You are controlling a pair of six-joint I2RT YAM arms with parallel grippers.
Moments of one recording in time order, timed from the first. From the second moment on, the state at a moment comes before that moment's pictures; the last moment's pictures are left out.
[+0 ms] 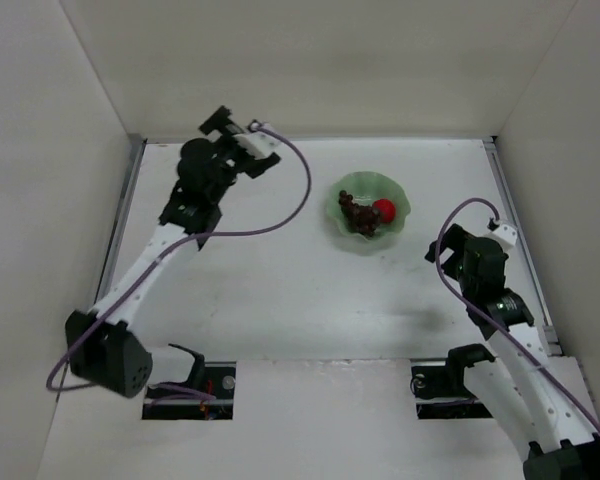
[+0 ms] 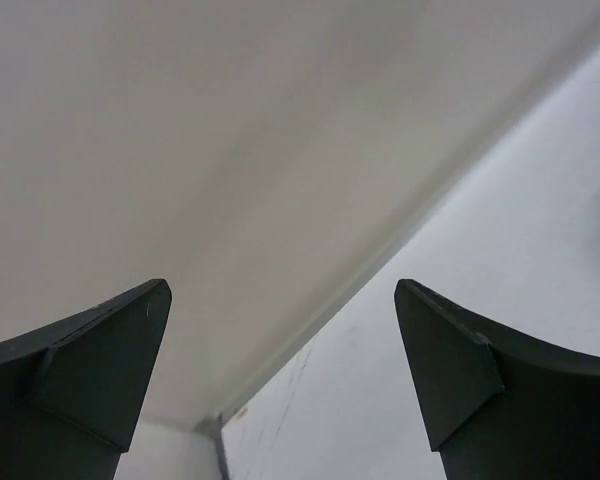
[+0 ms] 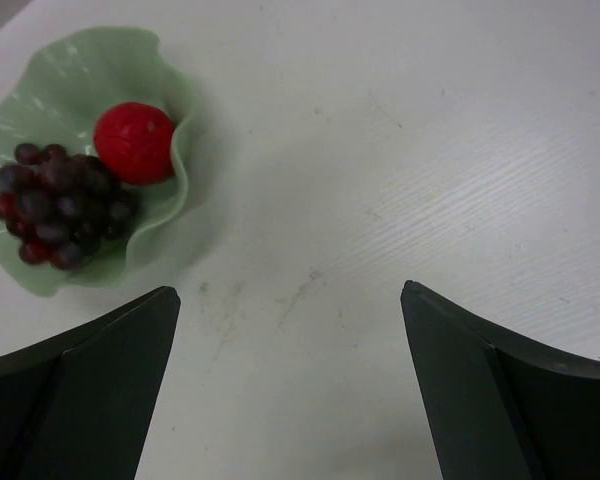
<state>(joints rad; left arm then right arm) -0.43 1.38 1.23 0.18 0.07 0.73 0.20 0.61 0.54 -0.41 0.36 0.60</state>
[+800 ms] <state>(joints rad) 0.39 0.83 0.41 0.28 0.01 0.32 -0.04 0.58 0.55 -0.42 0.12 0.59</state>
